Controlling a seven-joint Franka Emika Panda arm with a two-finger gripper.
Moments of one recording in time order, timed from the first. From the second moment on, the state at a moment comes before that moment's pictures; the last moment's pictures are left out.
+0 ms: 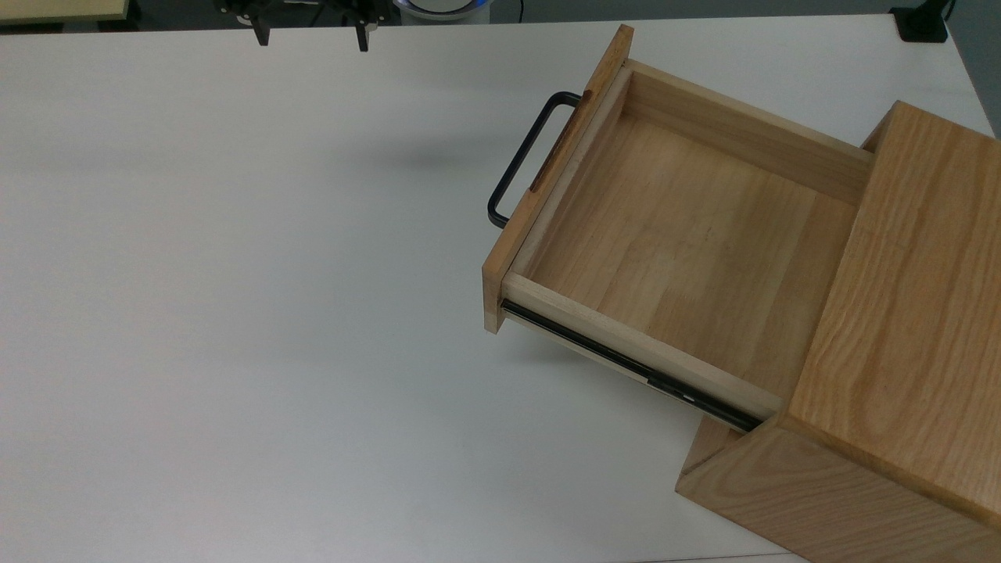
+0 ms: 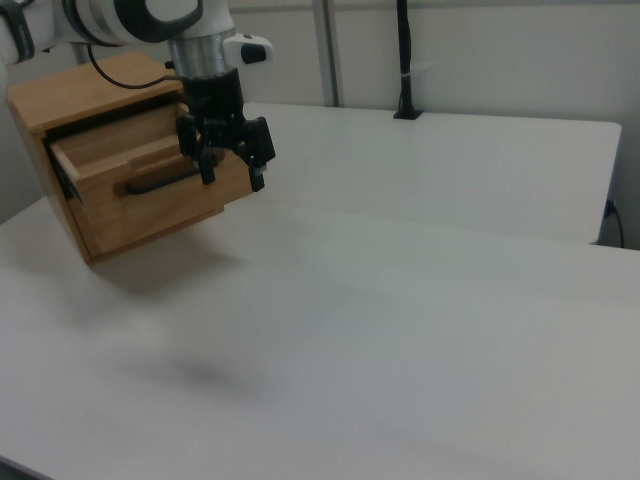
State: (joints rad) arm 0.05 0.13 -0.14 -1.41 -0.04 1.49 -0.10
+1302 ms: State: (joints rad) arm 0.05 0.13 -0.14 -1.41 -0.01 1.38 -0.34
